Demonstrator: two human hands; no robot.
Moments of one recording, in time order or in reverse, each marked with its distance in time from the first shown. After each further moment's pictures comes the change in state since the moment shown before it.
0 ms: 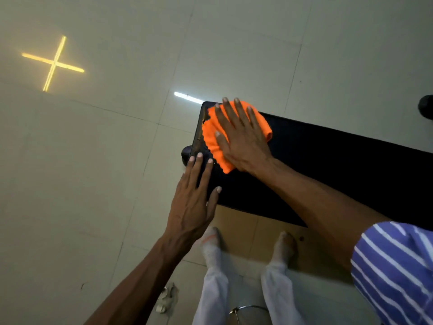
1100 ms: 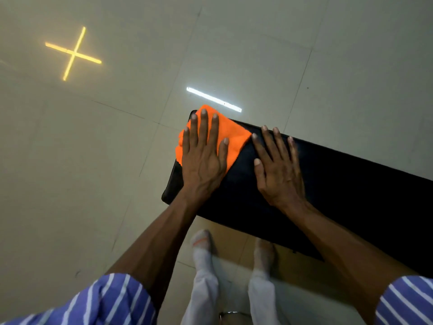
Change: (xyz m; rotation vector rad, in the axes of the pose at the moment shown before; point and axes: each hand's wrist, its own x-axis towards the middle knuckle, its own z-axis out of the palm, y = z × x) left_hand 0.132 0.050 0.032 0.250 0.161 -0.170; right_hand -0.065 0.109 0.024 -0.034 0.271 0.028
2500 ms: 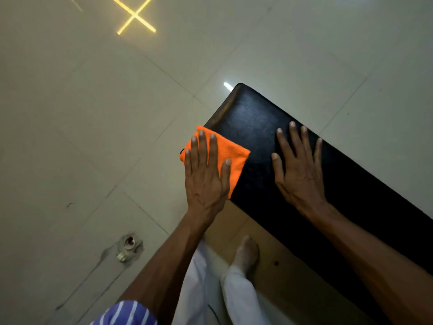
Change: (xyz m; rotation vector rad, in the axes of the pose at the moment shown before) left_hand -0.133 0.006 0.024 -0.099 0.156 -0.395; right_hand -0.006 -0.002 -0.018 -0.003 -0.143 -0.144
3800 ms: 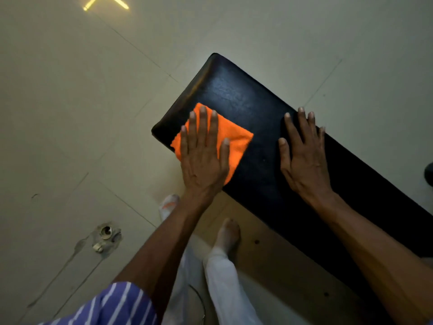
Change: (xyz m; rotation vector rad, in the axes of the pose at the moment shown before) left_hand -0.009 0.039 0.026 0.021 0.107 0.064; right_hand -0.033 0.050 -0.017 0.078 0.012 0.058
